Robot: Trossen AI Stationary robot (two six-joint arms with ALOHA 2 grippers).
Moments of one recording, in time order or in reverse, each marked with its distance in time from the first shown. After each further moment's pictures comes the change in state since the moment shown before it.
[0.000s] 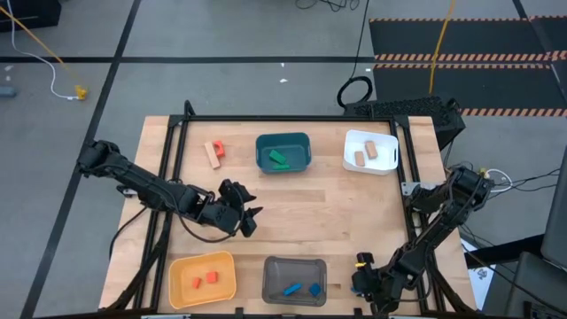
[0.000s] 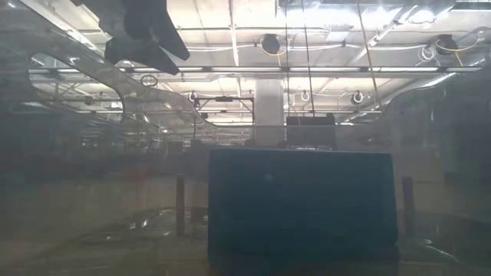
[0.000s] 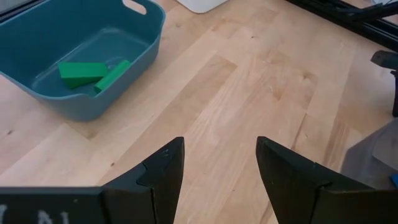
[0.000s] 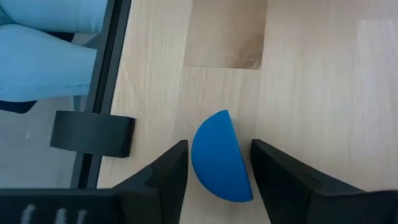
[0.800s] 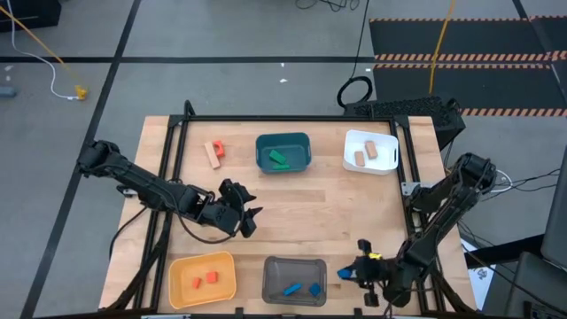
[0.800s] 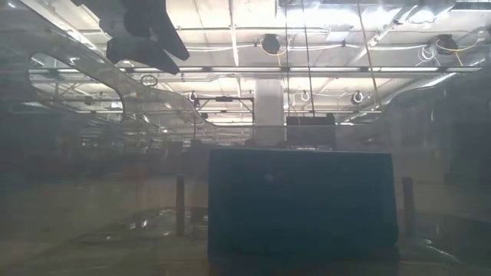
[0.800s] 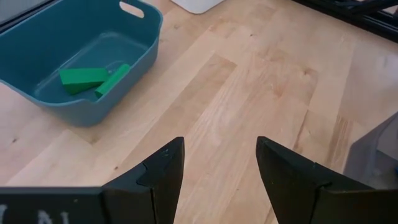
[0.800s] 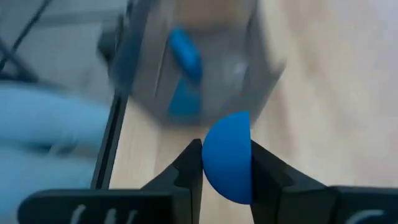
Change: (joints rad) left arm 0.000 0.000 0.000 0.000 0.000 0.044; right arm -0.009 -0.177 -0.003 0.018 0.419 -0.035
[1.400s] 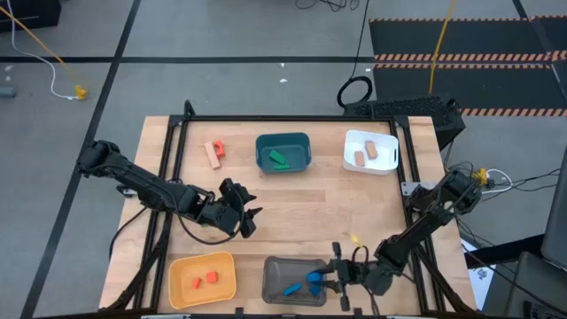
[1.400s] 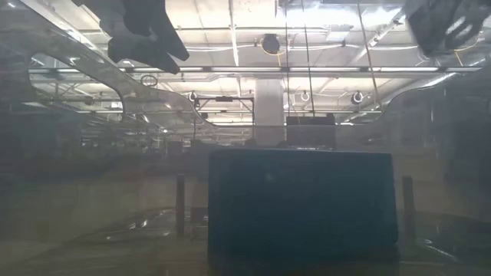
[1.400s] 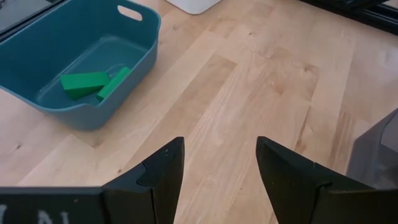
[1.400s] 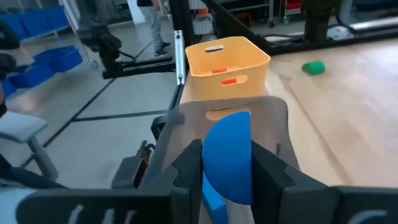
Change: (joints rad) left arm 0.000 0.000 0.000 0.000 0.000 0.036; right arm -0.149 0.234 -0.040 0.869 0.059 -0.415
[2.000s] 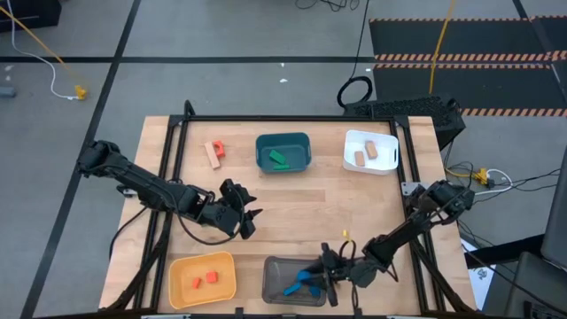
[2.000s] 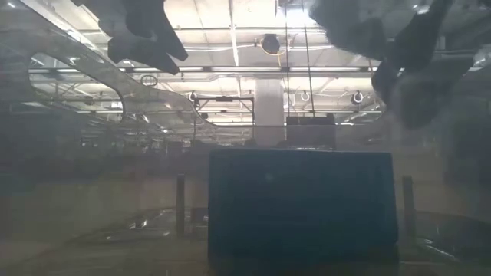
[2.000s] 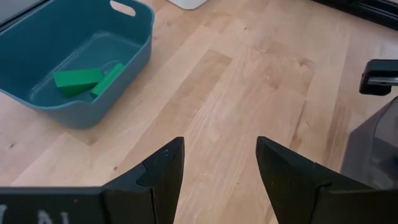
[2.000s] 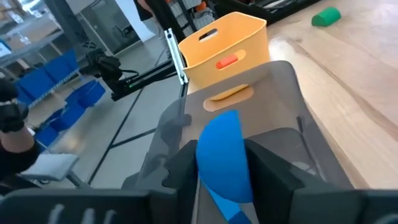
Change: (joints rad) left arm 0.000 0.000 0.000 -0.002 0.025 0.009; right arm -0.091 0.160 0.000 0.190 -0.128 0.268
